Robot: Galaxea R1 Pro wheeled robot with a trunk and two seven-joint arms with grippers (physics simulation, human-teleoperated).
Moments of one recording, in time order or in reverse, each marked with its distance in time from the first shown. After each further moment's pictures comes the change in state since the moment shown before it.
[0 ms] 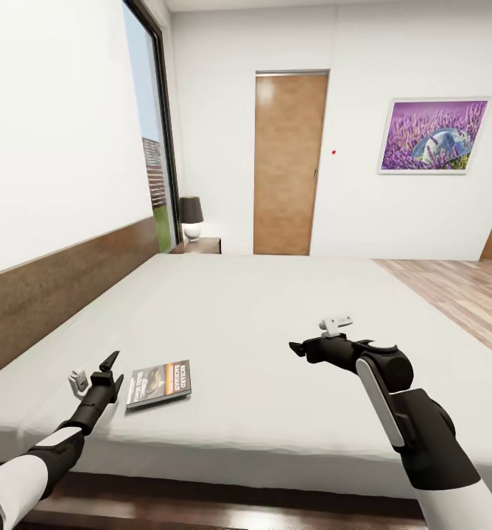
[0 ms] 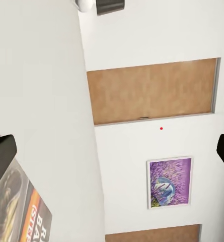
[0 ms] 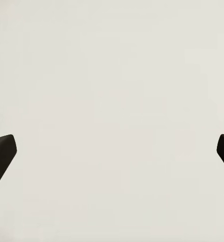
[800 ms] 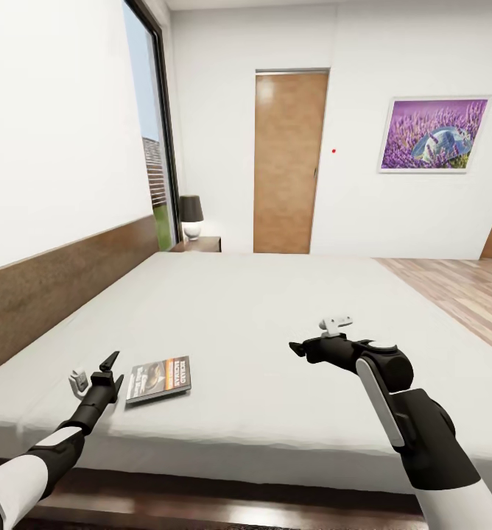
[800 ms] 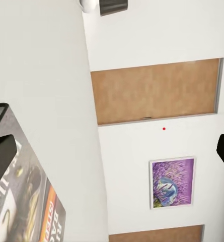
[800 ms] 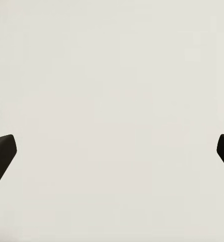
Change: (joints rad) left arm 0.000 0.000 0.000 0.000 0.000 -0.003 0.009; right arm 0.000 0.000 0.000 0.000 0.000 0.000 0.000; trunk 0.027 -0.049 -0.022
